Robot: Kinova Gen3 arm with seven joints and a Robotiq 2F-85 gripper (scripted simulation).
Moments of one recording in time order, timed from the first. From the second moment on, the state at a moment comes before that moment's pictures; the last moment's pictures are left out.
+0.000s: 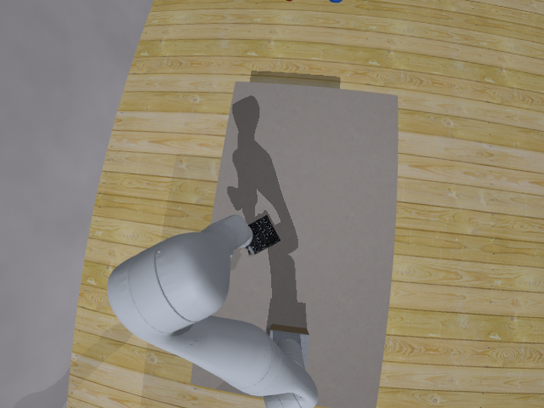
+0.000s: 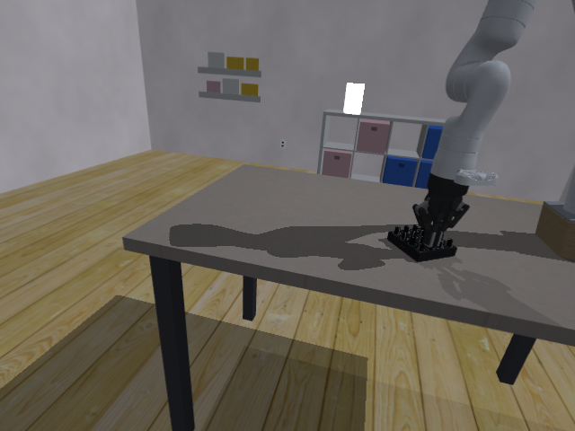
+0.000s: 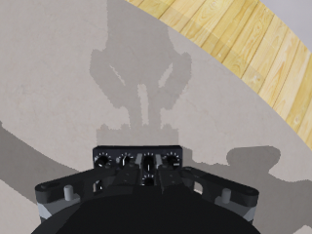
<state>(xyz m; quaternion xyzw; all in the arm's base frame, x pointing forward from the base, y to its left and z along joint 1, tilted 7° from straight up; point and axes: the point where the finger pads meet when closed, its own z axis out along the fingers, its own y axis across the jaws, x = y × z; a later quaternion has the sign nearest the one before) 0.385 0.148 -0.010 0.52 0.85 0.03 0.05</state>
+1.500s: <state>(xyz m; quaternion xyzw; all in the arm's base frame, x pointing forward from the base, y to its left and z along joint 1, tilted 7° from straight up) 0.385 0.148 -0.010 0.51 0.86 0.03 0.05</state>
